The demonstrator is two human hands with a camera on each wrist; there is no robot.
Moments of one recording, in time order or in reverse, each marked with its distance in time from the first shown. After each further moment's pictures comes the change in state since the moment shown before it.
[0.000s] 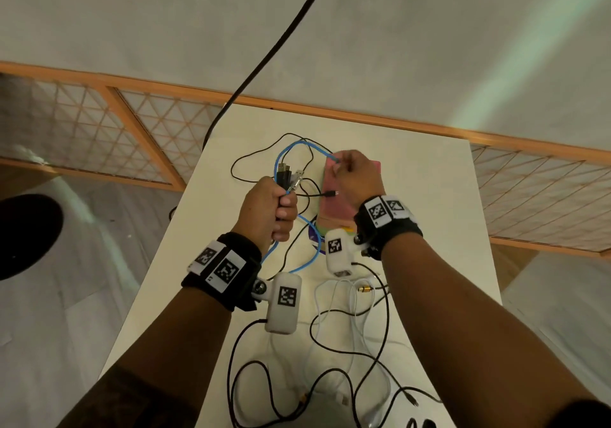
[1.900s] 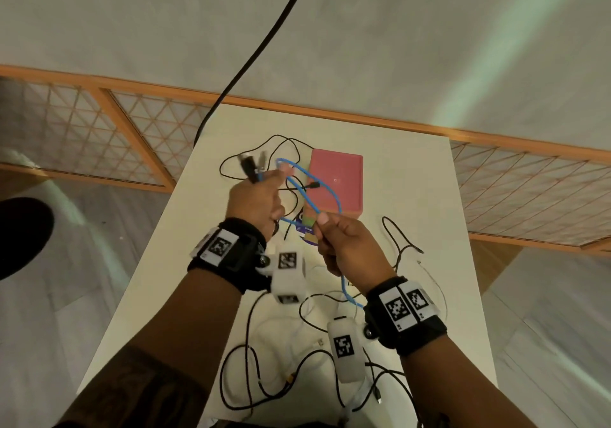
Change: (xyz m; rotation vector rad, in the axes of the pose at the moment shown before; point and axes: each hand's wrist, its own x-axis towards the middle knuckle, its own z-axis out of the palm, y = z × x) left_hand -0.002 -0.024 0.024 -0.093 0.231 0.241; right_hand -0.149 0.020 -0.036 0.400 -0.371 0.033
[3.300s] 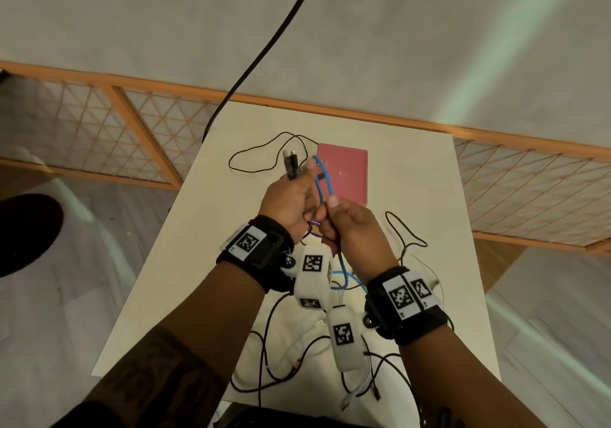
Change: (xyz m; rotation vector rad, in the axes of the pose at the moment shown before) left_hand -0.036 -0.007 0.023 -0.079 -0.192 -0.041; right_hand -0.014 -0.010 0.012 0.131 0.057 -0.088
